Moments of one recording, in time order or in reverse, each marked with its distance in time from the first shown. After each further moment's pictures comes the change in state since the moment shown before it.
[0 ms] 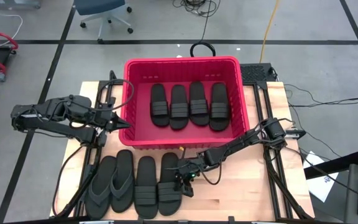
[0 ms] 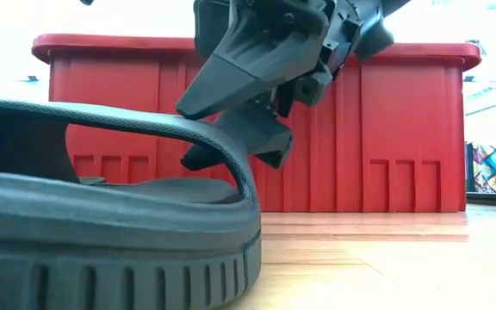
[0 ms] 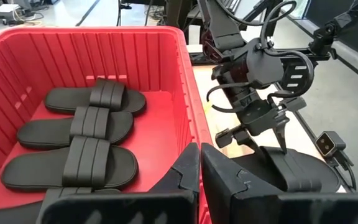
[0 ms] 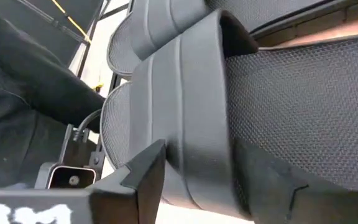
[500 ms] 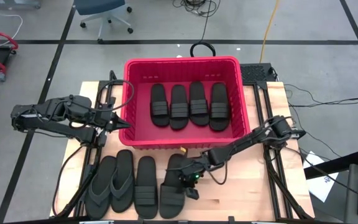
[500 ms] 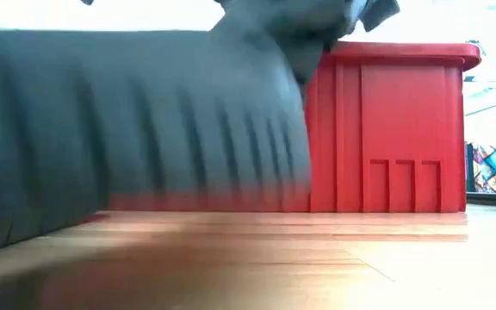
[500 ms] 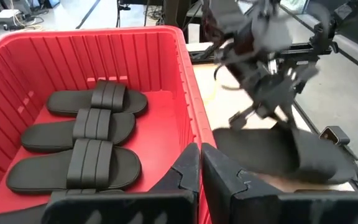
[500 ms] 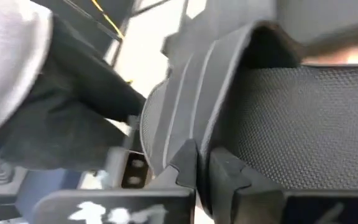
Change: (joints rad) left arm 0.000 0.000 0.000 -0.004 -0.001 0.033; right arm 0.028 -0.103 -0.001 -0.023 -0.099 0.025
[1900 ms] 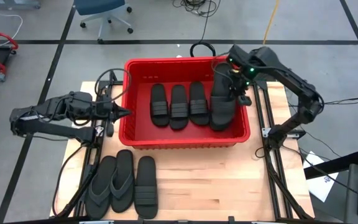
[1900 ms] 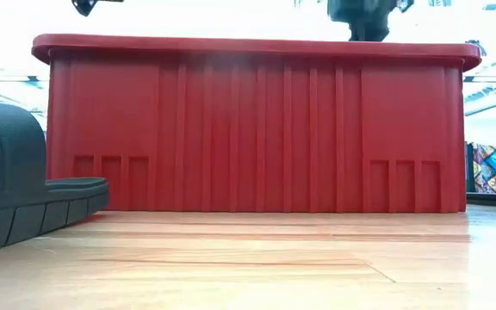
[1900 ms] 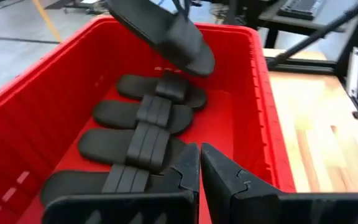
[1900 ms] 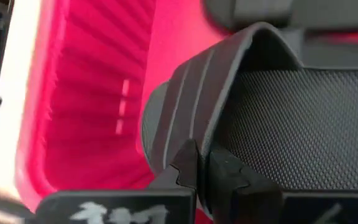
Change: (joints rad) left arm 0.108 0.000 0.000 -0.001 -0.167 -0.080; right arm -1.062 -0.397 0.439 -1.632 -0.084 -1.377
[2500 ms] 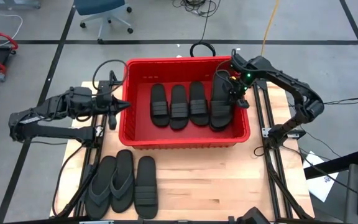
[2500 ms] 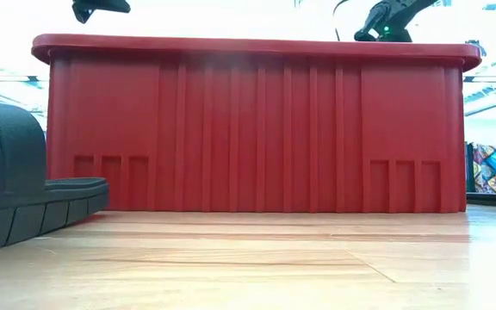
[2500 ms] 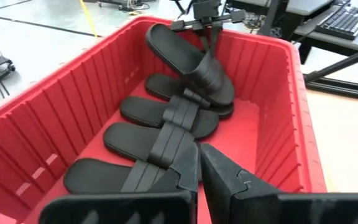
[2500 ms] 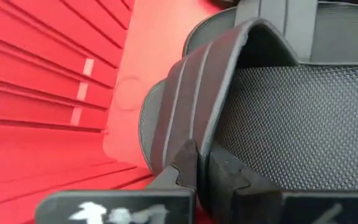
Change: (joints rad) left arm 0.126 0.000 0.000 0.018 -0.001 -0.049; right arm -0.180 0.002 -0.413 0.292 -0.054 -0.222
